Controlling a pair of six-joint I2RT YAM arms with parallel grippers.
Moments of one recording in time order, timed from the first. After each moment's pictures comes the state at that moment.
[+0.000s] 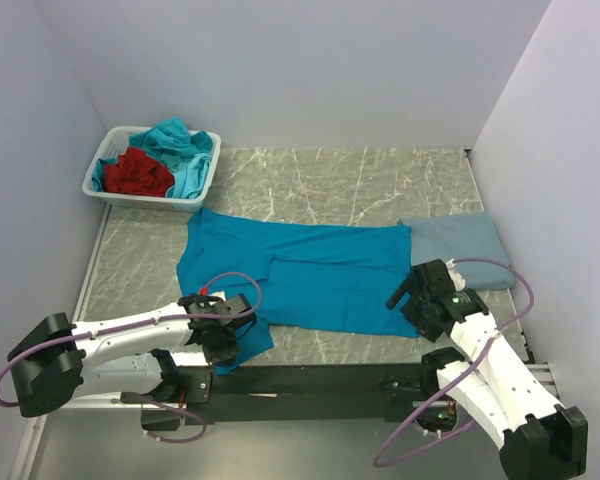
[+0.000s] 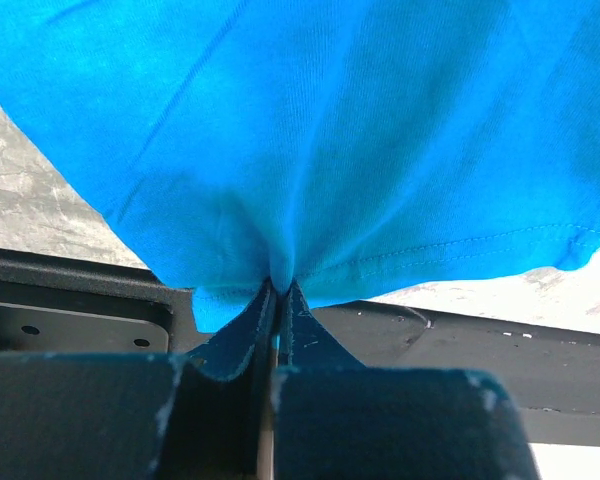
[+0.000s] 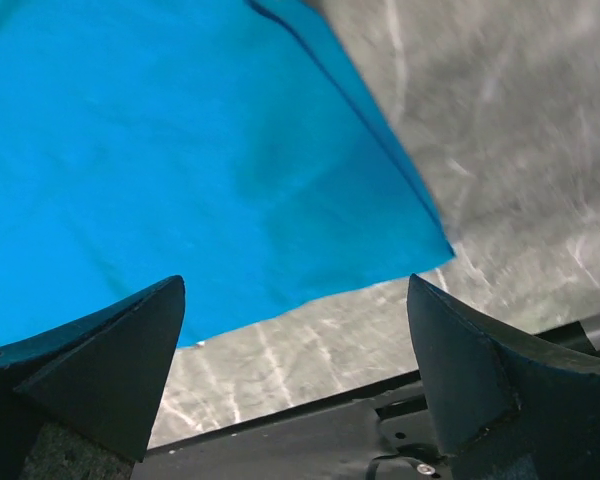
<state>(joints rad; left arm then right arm) -1.01 1.11 0.52 -0.88 -0.09 -1.30 0.27 0.76 0.51 -0.90 0.13 0.96</state>
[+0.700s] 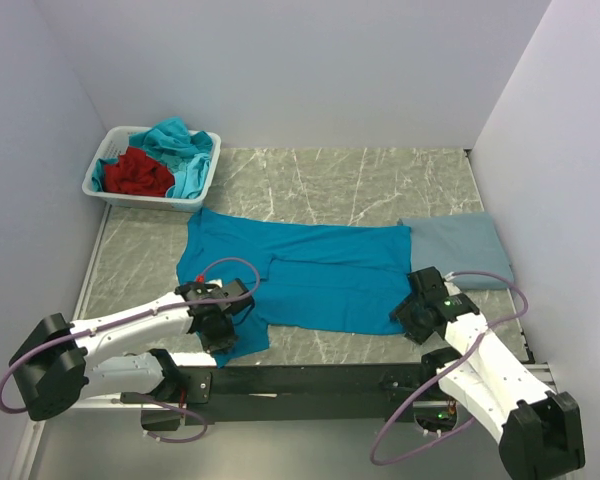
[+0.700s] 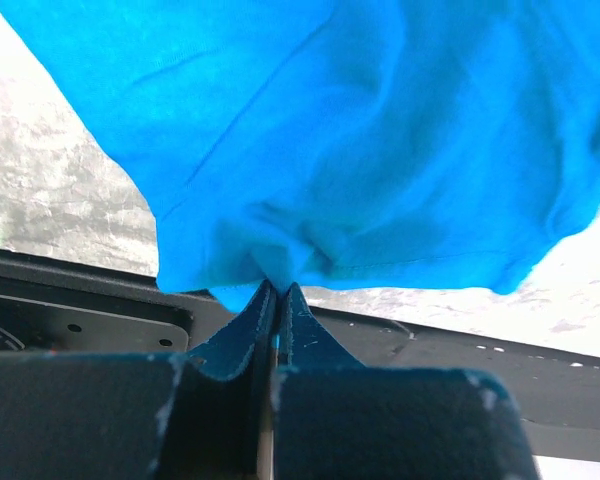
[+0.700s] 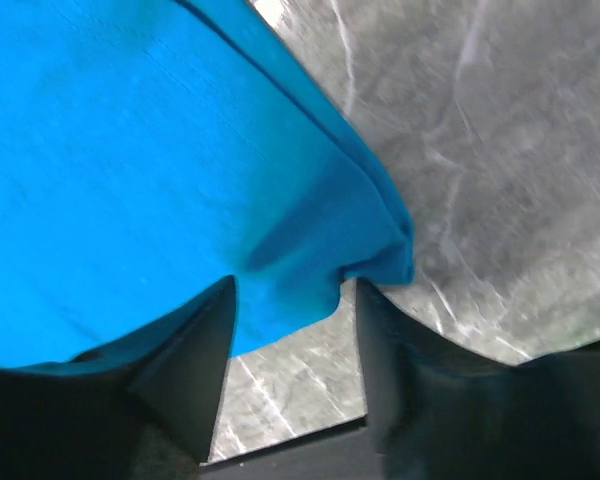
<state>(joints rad) -0.91 1.13 0.60 -0.94 -0.13 -1.21 0.27 0.82 0.39 -0.82 0.12 1.09</state>
